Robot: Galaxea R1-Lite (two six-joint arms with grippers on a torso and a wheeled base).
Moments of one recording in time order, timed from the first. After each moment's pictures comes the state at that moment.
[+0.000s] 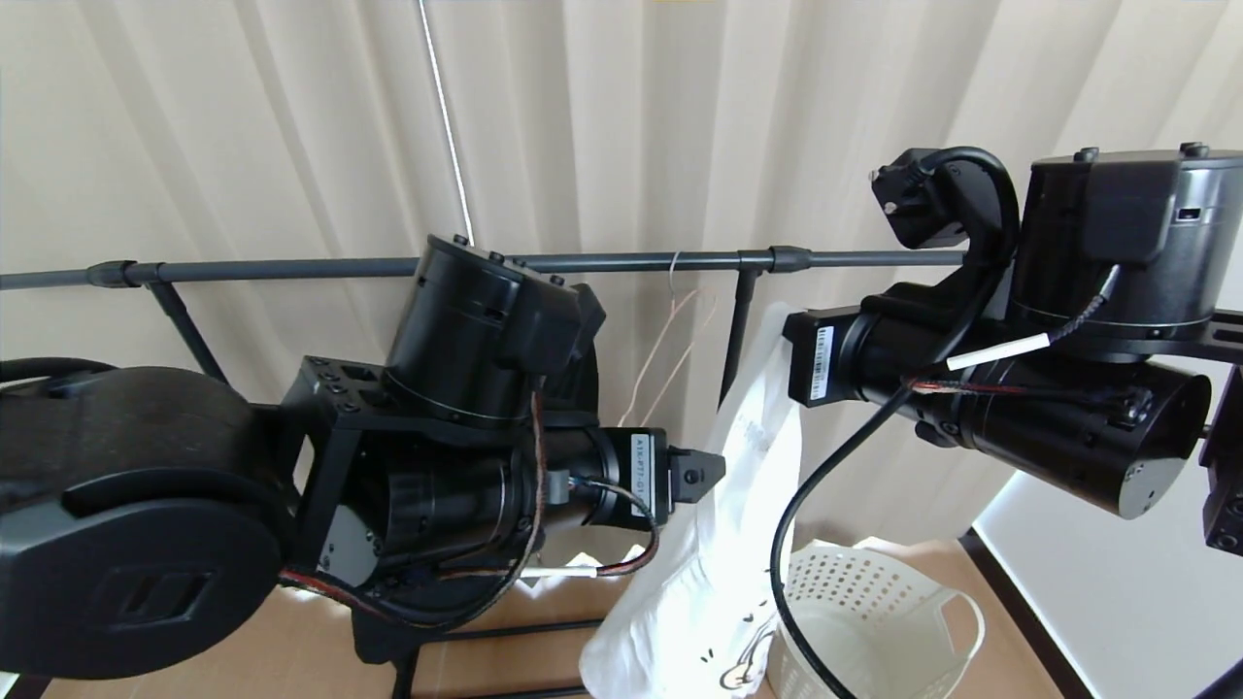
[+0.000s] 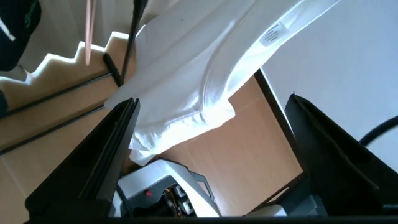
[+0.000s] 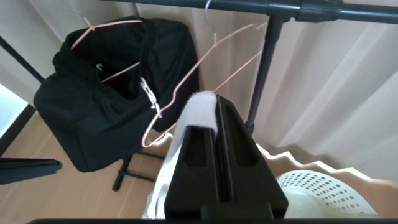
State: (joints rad) left arm -0.86 1.69 -1.12 -0.03 0.09 -0.47; right arm 0.76 1.60 -1.03 -0.35 -0.38 0.19
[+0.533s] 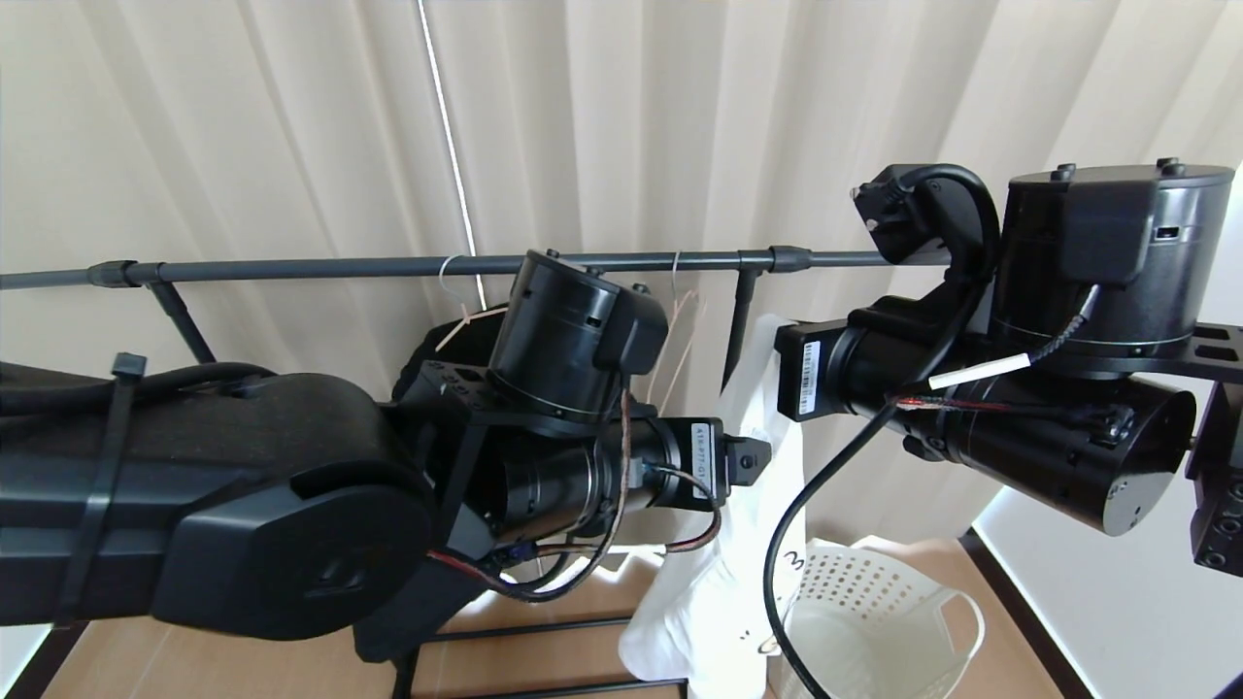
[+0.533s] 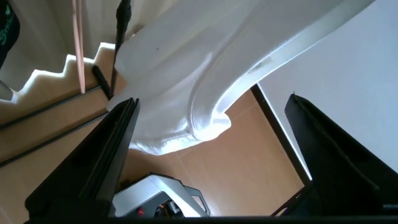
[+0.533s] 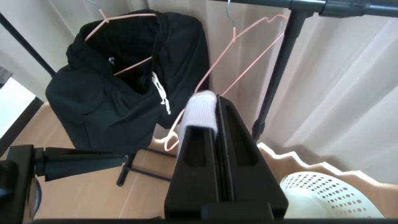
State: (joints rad) left arm -0.87 1.82 -1.21 -0.11 0.10 -0.47; right arm 0.78 1.61 -1.02 -0.35 -0.40 0.19
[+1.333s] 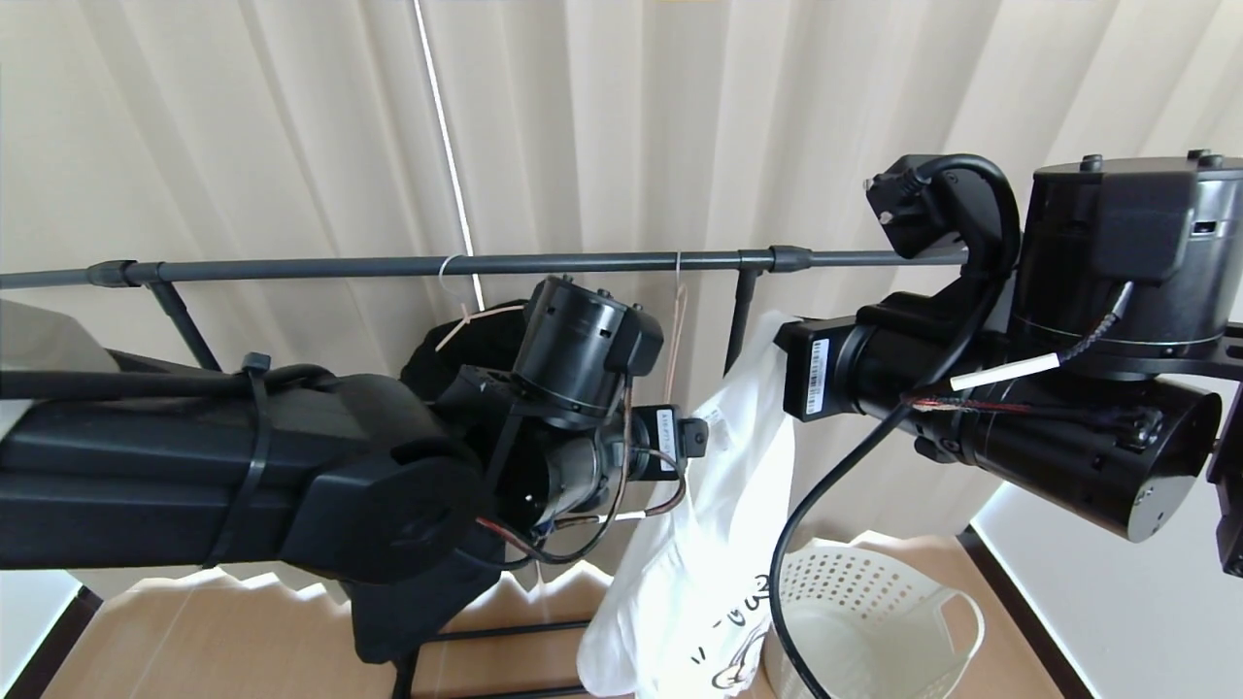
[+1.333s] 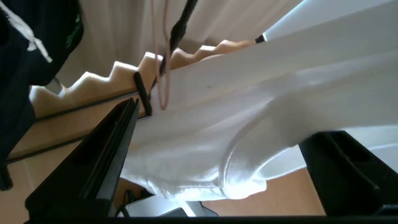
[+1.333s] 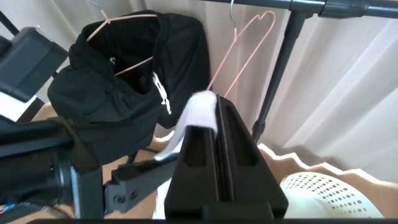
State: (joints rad) left arm -0.81 1.91 -1.23 -0.11 0.29 -0.48; right arm 0.80 1.59 -1.02 -0.35 -0.41 0.19
